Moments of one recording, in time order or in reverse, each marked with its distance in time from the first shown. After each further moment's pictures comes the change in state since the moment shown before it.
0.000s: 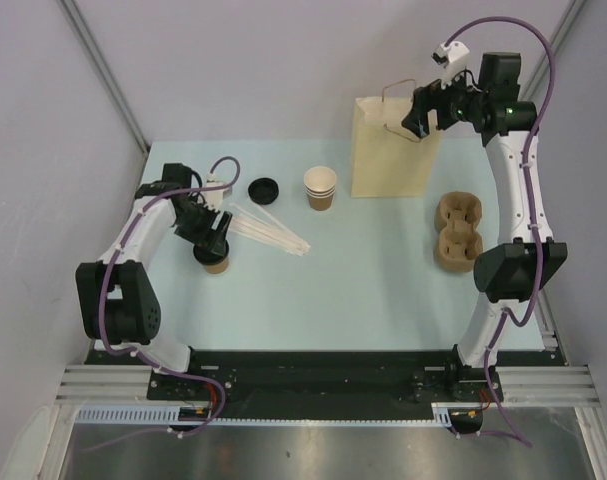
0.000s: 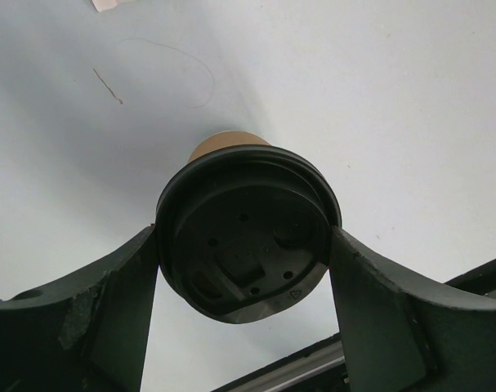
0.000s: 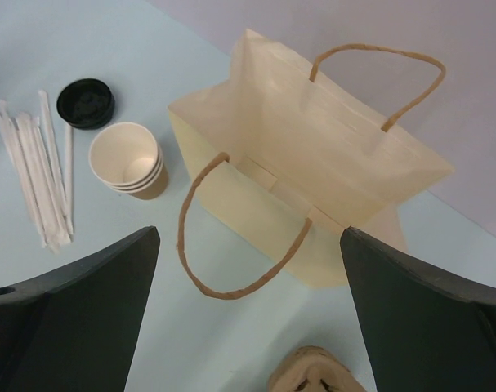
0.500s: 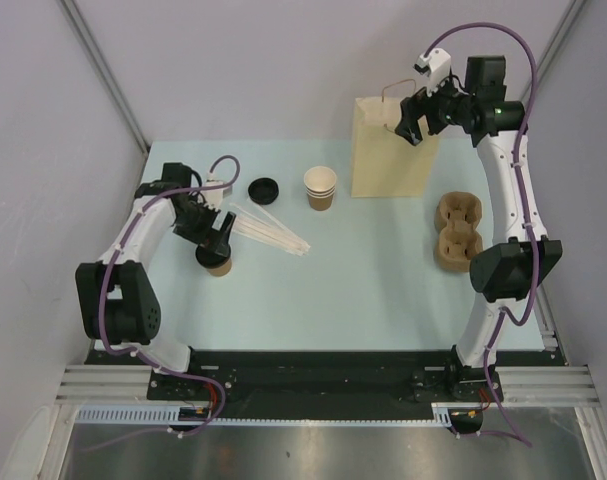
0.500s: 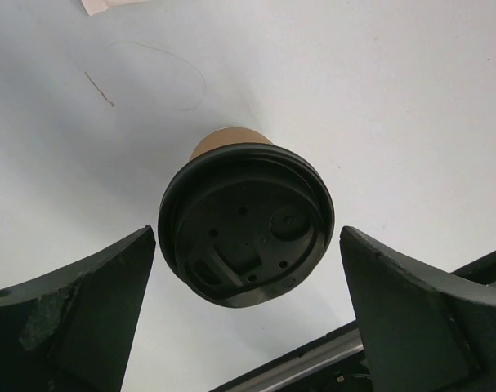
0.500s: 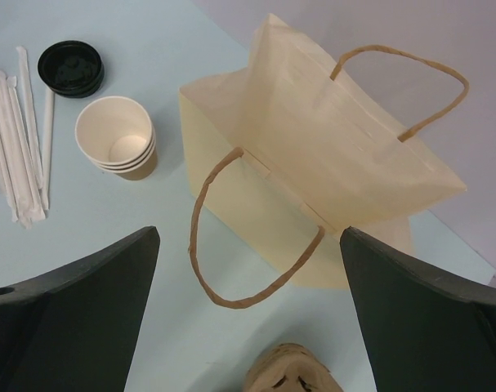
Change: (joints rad) left arm 0.000 0.000 -0.005 0.003 0.016 -0.010; right arm 0.050 0.015 0.000 -0.049 0.053 -0.154
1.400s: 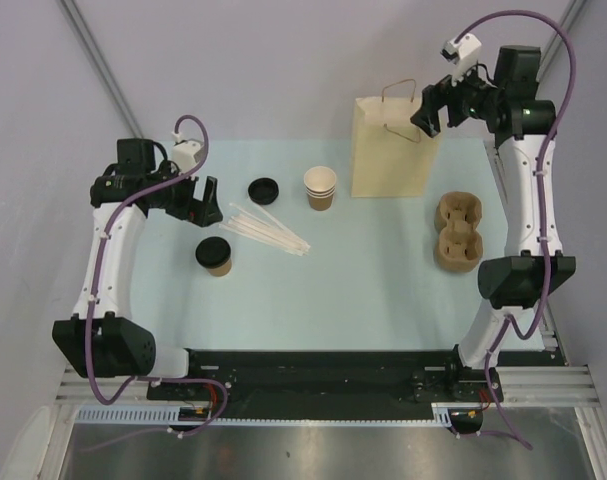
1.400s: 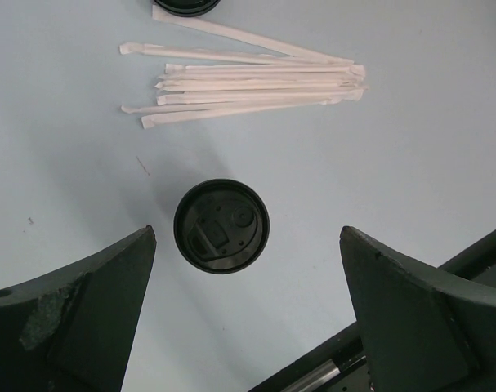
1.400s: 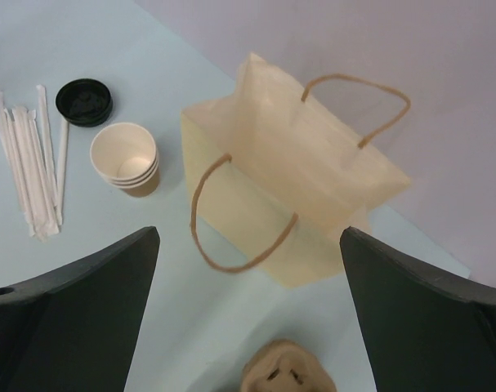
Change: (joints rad) left arm 0.064 -0.204 0.227 -0.085 0.193 -0.079; right arm -0.079 -0.090 0.008 -0.017 -0.076 0.054
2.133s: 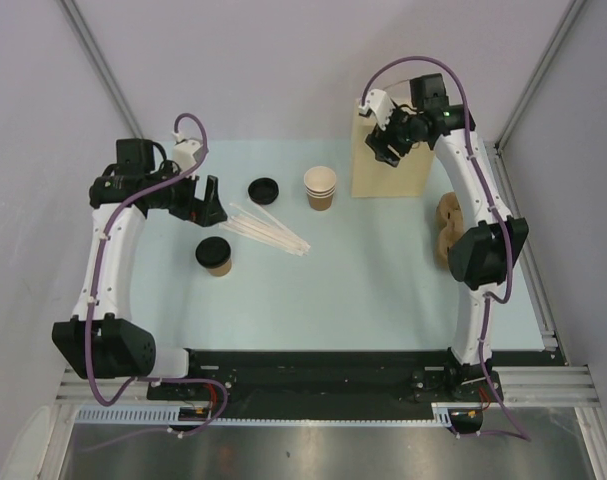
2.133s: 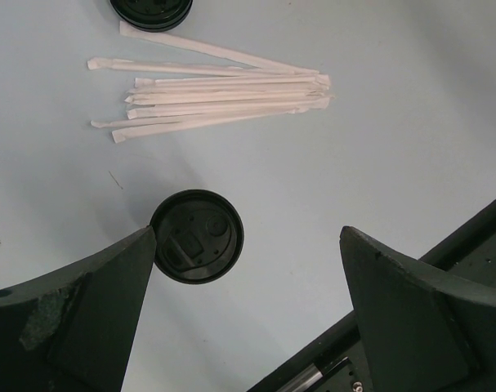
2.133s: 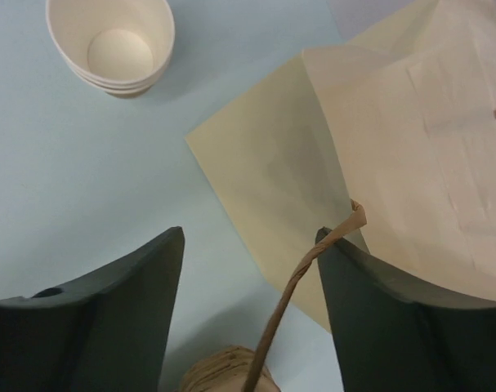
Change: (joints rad) left arm 0.001 -0.005 0.000 -0.004 0.087 -0.016; right arm 0.235 0.241 0.026 -0.116 0.204 -0.446
